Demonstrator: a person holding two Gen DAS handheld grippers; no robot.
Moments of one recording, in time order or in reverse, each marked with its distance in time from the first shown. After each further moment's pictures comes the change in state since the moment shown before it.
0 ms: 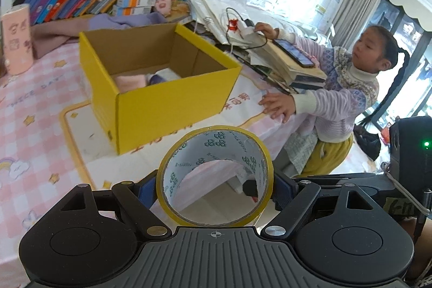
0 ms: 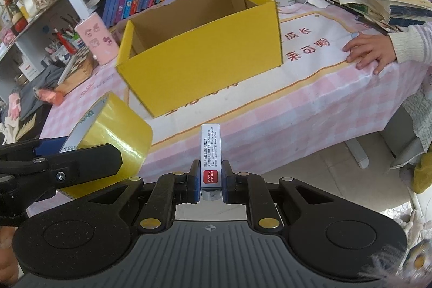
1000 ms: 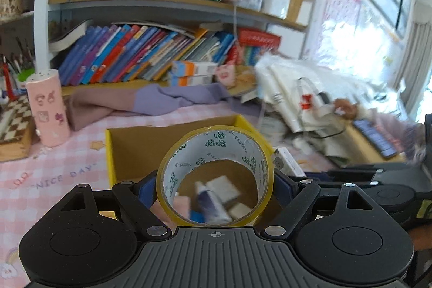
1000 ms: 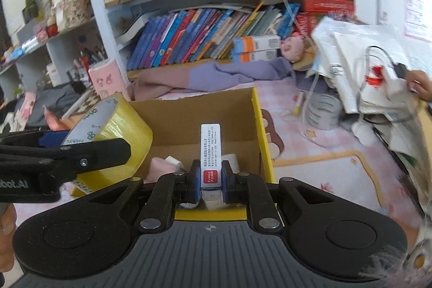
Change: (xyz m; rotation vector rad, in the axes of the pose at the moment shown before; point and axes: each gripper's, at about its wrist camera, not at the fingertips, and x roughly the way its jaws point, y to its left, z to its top) left arm 0.086 0.008 0.123 -0.060 -0.246 0.362; right arm 0.072 -0.038 0.190 -0.363 -0.158 0.168
